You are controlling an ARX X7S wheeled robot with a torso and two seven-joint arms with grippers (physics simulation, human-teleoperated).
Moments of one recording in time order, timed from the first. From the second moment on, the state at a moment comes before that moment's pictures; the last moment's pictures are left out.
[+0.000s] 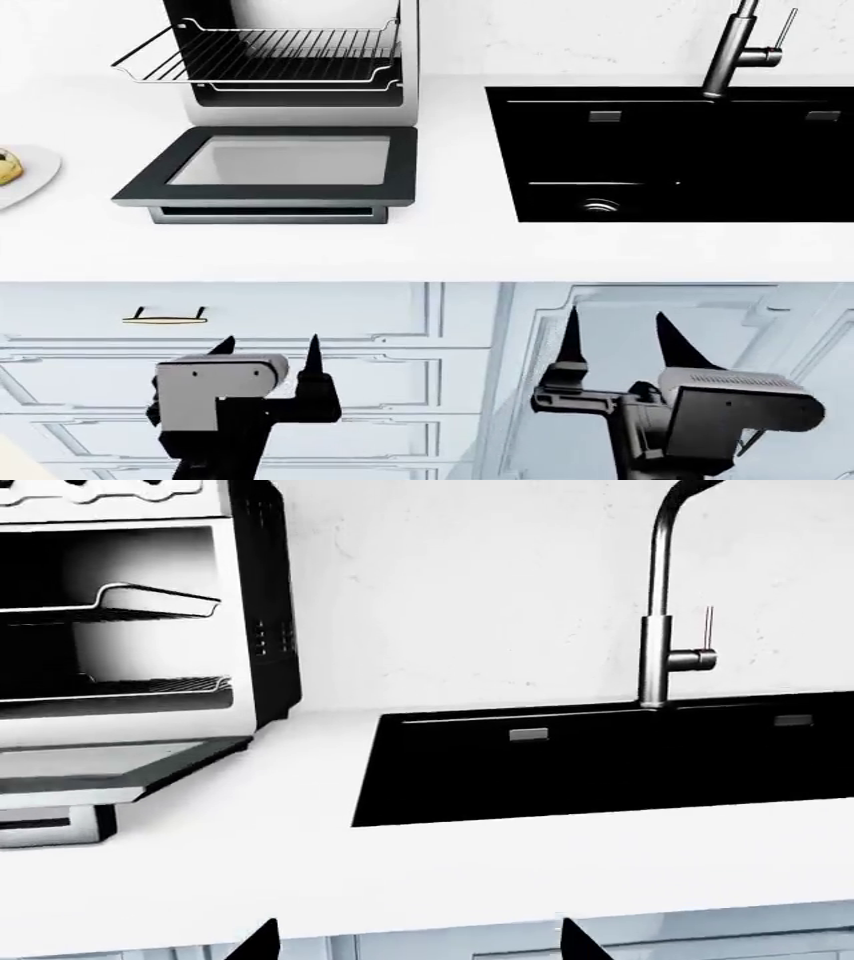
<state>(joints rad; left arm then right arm) -0.02 -0.19 0.03 0.48 -0.32 -0.57 -0.14 -0.05 0.17 -0.04 -0.53 0.20 0.30 0.20</state>
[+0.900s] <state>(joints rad) -0.45 -0.32 -0.32 0.80 -0.72 -1.38 -0.30 0.09 0.72 -0.04 -1.03 0.63 0.44 0.67</state>
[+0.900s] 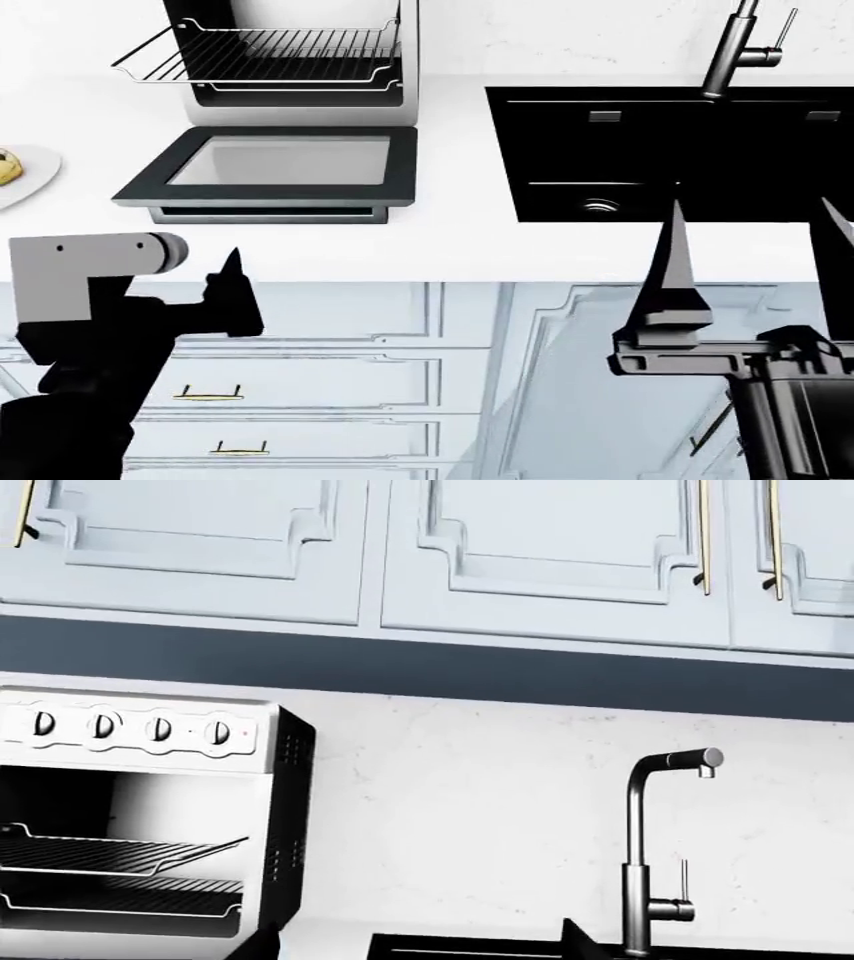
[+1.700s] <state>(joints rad) -0.62 -0.38 -0.38 0.76 -0.84 -1.51 -0.42 0.12 0.89 -0.16 -1.02 0.71 0.30 0.81</state>
